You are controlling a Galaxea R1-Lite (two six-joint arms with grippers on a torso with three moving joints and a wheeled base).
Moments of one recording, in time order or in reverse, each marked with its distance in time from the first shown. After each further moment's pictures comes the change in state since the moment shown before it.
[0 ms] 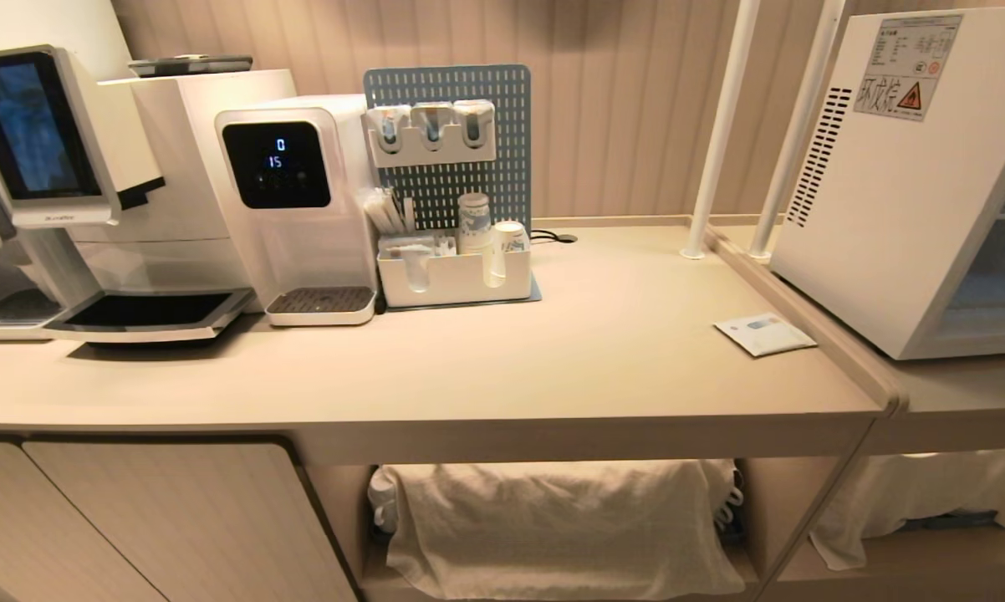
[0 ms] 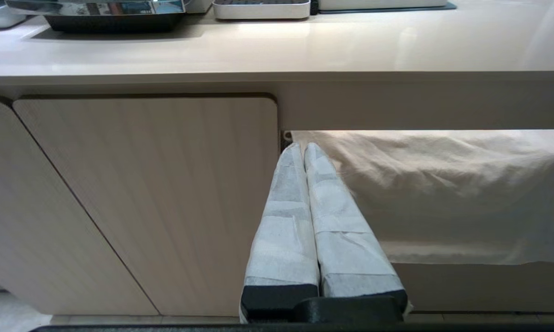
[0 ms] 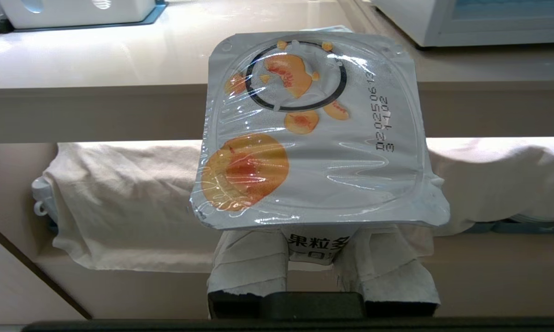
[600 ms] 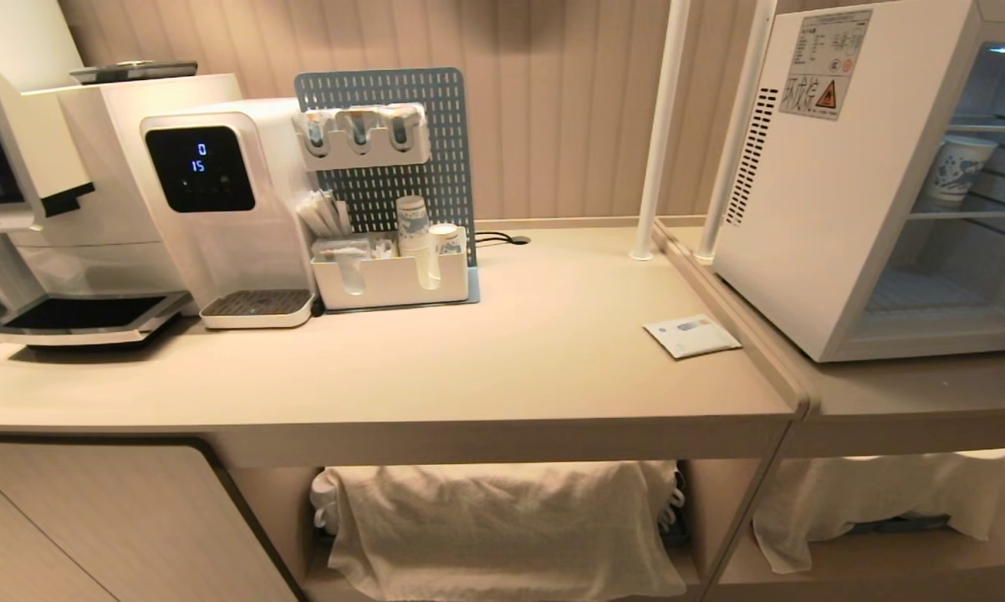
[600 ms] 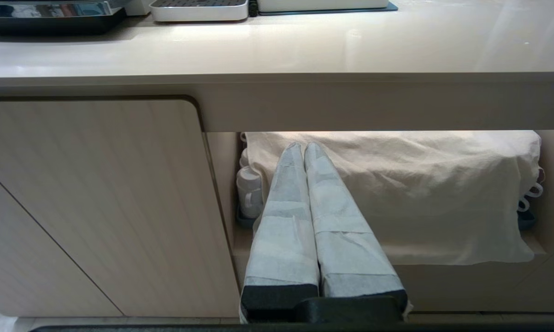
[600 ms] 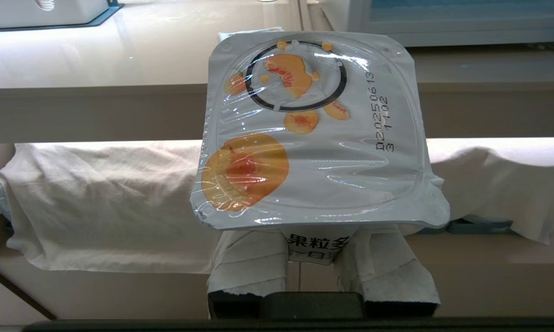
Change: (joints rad) left arm 0.000 0.000 0.000 -0.001 0.000 -0.003; right arm 0.000 0.000 0.000 -0.001 0.000 -0.005
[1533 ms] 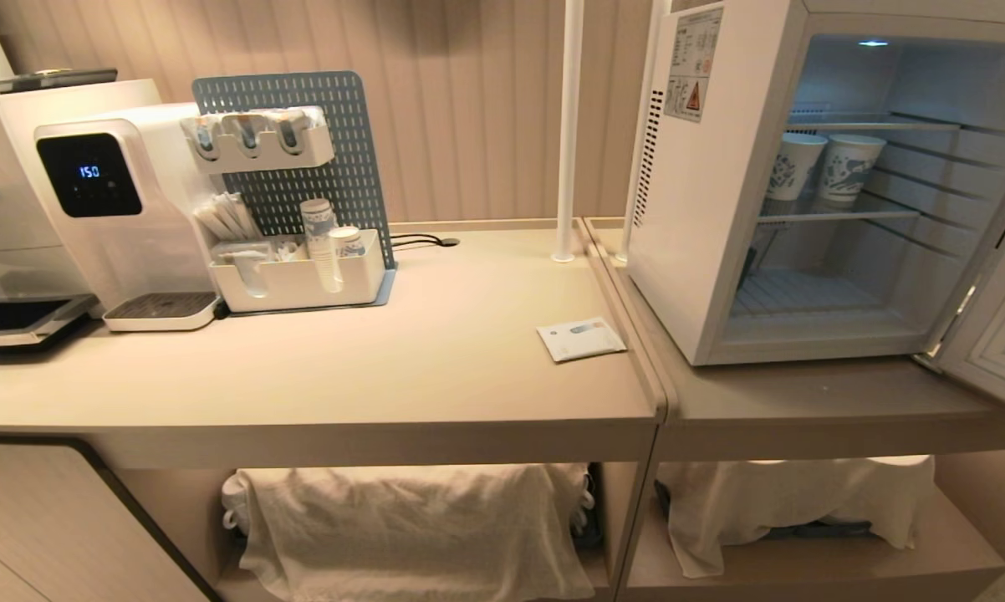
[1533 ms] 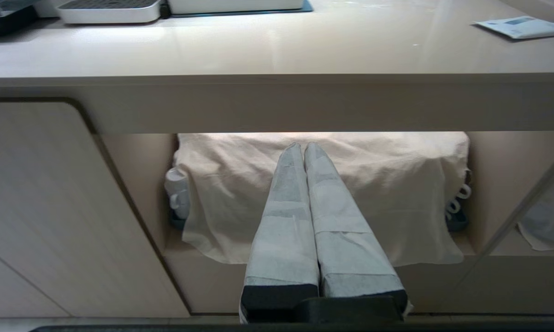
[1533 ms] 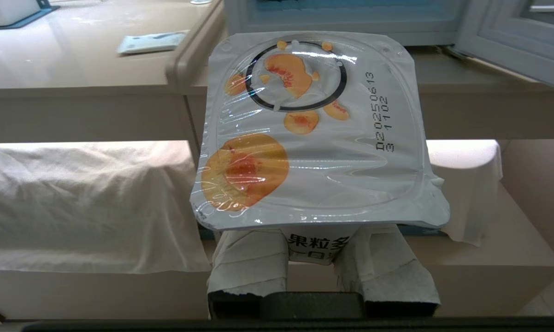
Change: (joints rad) left arm 0.000 0.000 0.000 -0.001 0.000 0.002; right arm 0.000 0.000 0.000 0.000 0.000 0.000
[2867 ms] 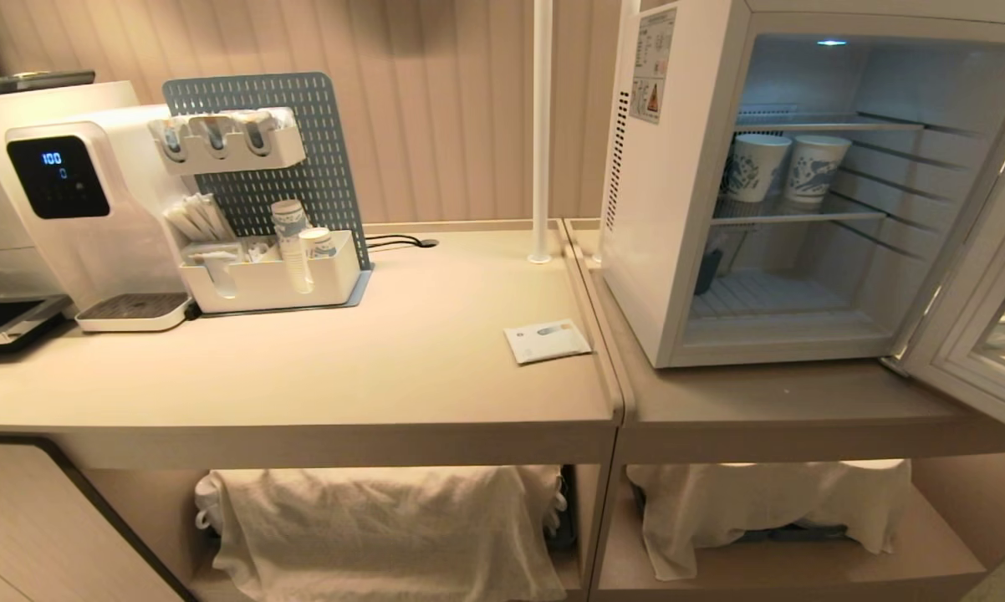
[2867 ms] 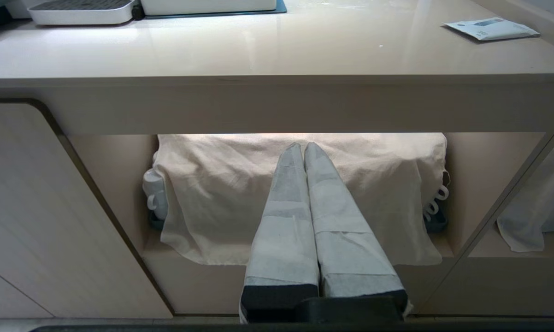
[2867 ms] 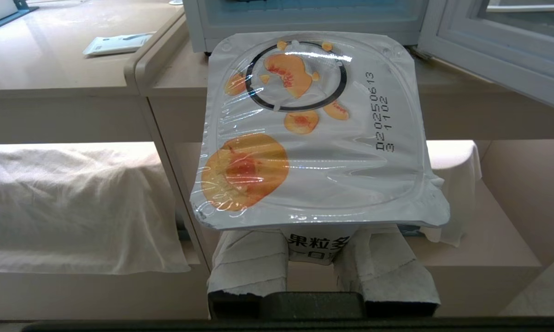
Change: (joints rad) left arm -0.001 0.000 0.000 0.000 0.001 0.002; right arm 0.000 0.000 0.000 0.000 0.000 0.003
